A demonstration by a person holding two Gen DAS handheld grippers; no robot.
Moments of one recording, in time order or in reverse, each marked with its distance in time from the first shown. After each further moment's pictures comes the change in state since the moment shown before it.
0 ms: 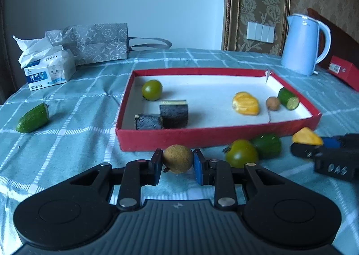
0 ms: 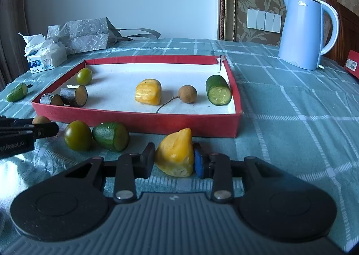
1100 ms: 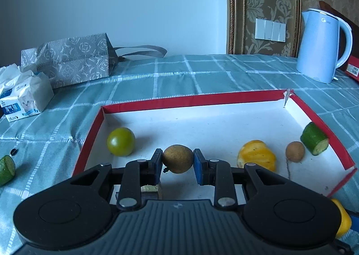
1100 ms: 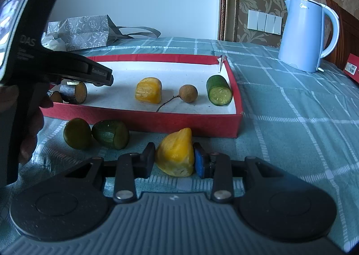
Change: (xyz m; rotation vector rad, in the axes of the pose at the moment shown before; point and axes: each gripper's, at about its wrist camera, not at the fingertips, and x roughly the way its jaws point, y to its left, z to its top) left arm 0.094 -0.031 0.071 0.035 0.022 0.057; right arm -0.001 0.002 0.000 -0.018 0.005 -0.012
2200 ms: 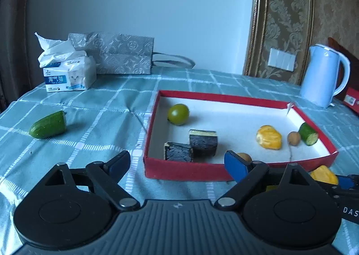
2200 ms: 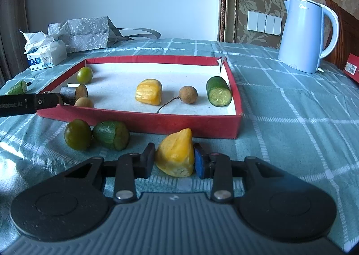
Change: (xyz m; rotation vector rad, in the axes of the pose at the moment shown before) left arm -0.083 0.064 -0.060 -0.152 -0.115 -0.002; right arm -0.003 -0.001 0.000 0.005 -0.010 0.003
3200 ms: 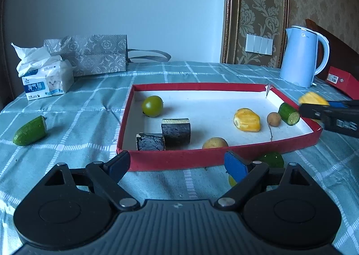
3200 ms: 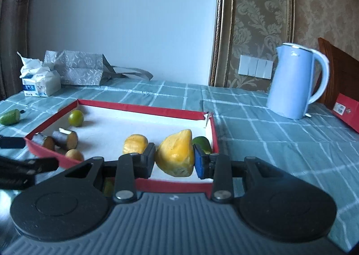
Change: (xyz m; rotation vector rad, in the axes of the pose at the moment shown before) left arm 0.001 -0.017 -0.009 0.103 0.039 -0.080; right arm -0.011 -0.004 0.046 -0.068 -0.180 -0.060
